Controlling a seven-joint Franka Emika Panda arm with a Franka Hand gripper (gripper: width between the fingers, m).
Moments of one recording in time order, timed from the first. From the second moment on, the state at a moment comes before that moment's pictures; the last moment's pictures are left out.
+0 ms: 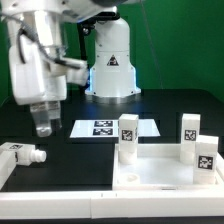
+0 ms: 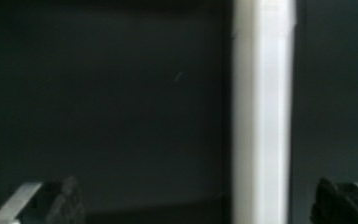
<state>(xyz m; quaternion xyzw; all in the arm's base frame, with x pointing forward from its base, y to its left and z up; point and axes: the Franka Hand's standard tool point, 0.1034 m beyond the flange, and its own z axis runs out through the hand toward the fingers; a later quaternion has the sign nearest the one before) 0.590 -0.134 0.089 -0.70 0.70 -0.07 0.12</state>
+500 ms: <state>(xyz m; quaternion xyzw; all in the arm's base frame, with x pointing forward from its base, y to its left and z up) 0.579 -0.148 0.081 -0.70 0.70 -0.07 0.12</state>
